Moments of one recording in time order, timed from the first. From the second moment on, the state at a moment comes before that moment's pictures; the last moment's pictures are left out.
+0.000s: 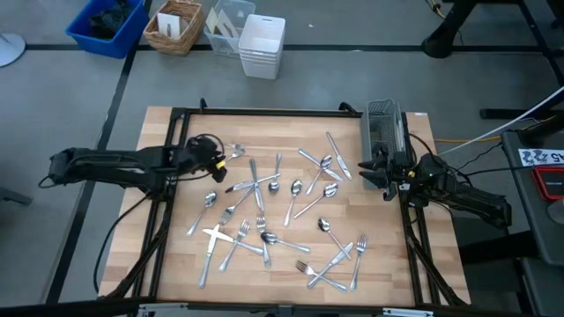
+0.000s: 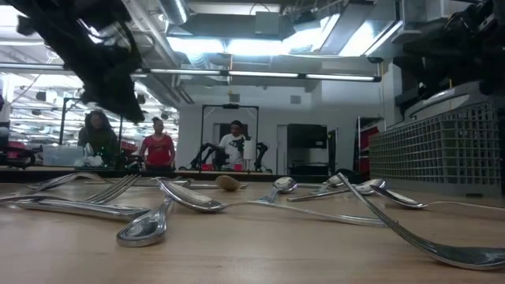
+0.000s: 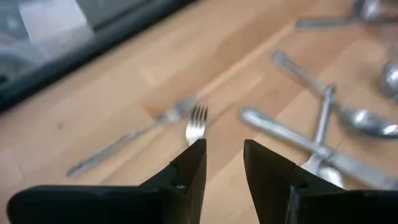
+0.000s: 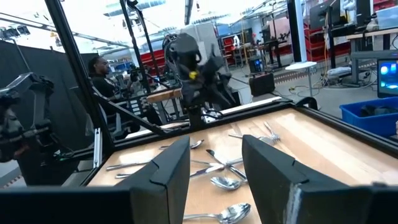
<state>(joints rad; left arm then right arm) 0.18 0.85 0.51 -0.51 -0.48 -0.47 -0.31 0.00 0.08 0.05 -0.27 0.27</state>
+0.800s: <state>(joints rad) 0.45 1.34 0.51 -0.29 -0.29 -0.25 -0.31 0.00 0.09 0.05 -0.27 0.27</state>
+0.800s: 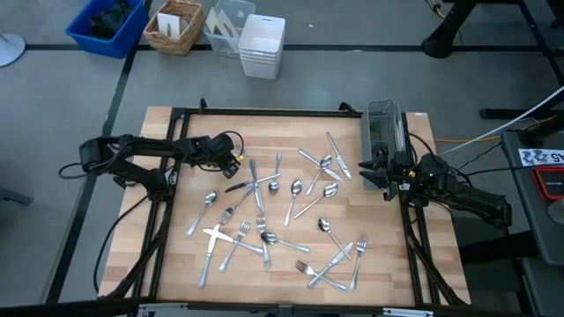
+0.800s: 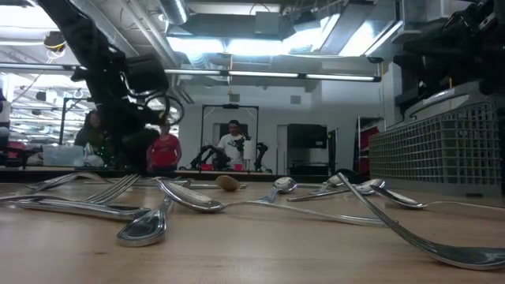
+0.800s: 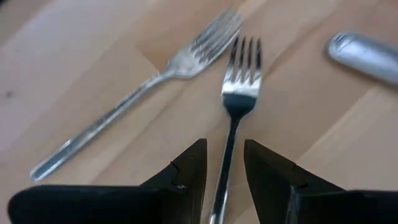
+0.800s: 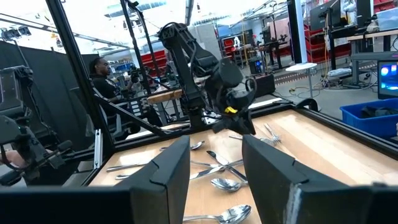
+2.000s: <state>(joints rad) 0.49 1.45 0.54 -0.18 -0.17 -0.41 -0.31 0.00 0.09 0.05 -0.29 0.27</state>
